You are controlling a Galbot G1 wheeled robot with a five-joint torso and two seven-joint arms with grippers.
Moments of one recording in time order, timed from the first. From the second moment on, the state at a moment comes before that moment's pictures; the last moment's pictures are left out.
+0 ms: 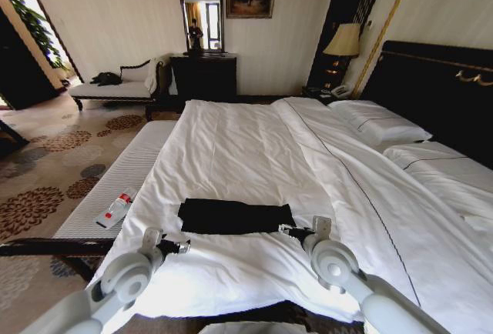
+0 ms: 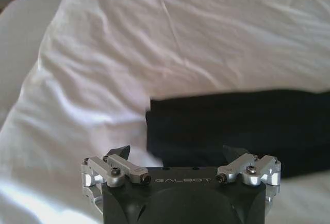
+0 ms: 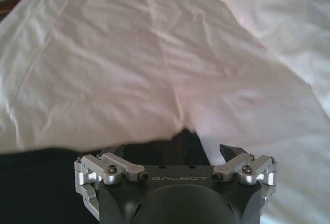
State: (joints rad) left arm 1.17 -0.64 -0.27 -2.22 -1.23 0.72 -0.65; right arm -1.01 0.80 0.09 2.19 1.40 -0.50 1.04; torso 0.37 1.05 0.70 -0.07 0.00
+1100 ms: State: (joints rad) left arm 0.58 -0.74 0.24 -1.70 -1.46 0.74 -0.57; right arm -0.69 0.94 -0.07 1.82 1.58 -0.62 1.10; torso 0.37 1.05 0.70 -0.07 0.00
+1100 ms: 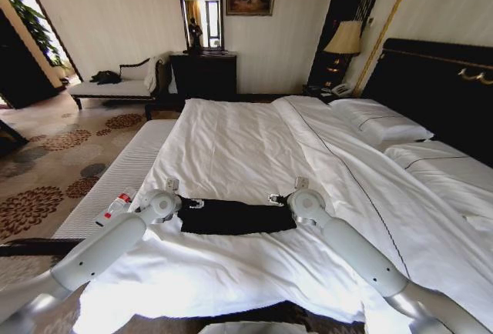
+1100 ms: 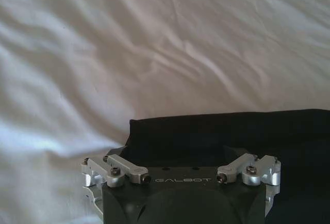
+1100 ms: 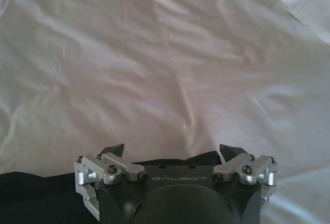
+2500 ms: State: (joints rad) left arm 1.05 -0.55 -0.39 -2.35 -1.52 0.72 -0.74; right arm -0.70 0.92 -0.04 1.84 1.52 -0.57 1.04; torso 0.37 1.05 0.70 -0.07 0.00
